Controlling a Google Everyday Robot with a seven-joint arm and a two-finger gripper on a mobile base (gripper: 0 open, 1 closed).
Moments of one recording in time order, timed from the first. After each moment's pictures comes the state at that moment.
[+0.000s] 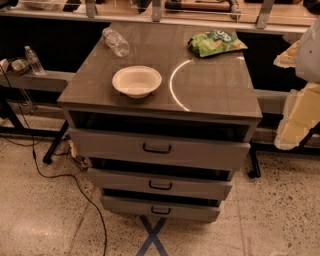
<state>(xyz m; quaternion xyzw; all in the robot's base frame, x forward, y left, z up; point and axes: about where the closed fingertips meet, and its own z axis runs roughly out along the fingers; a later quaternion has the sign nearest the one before) 0.438 -0.217 0.976 -0.60 0.78 -0.03 0.16</state>
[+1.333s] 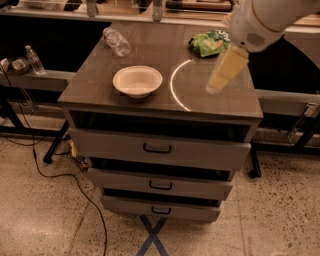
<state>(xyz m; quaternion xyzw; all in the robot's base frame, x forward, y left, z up) 0.591 -0.140 0.983 -0.60 0.73 -0.04 0.32</state>
